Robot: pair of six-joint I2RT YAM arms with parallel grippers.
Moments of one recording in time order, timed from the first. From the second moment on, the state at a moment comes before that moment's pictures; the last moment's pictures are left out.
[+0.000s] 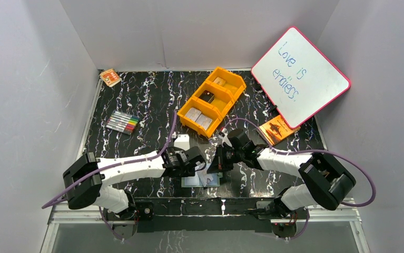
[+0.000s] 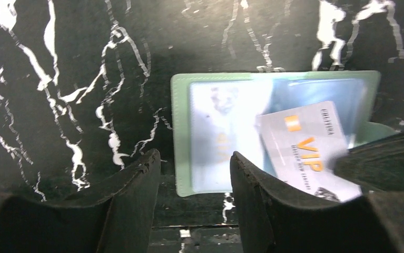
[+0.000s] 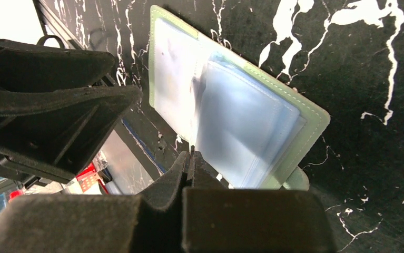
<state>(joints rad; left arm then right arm) -1.14 1.40 0.87 -0.73 -0.46 -1.06 0.78 1.37 0.54 0.03 -0.54 0.83</state>
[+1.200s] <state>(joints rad) -1.14 1.31 0.65 -0.66 -0.37 -1.16 0.83 1.48 0.42 0.36 -0.44 1.06</state>
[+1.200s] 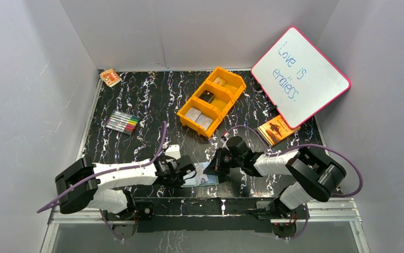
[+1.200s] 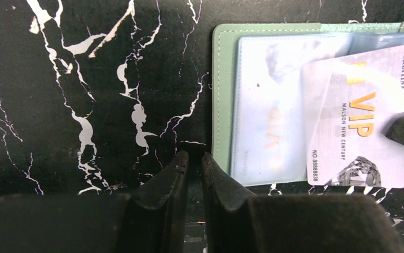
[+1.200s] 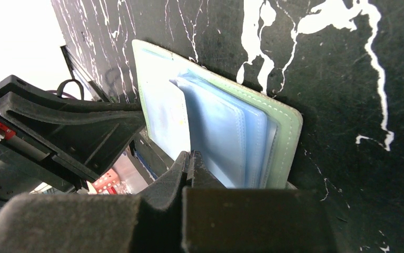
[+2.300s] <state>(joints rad) -1.14 1.31 0.63 -0.62 -0.34 -1.11 0.91 1.55 0.43 0.44 -0.31 1.17</state>
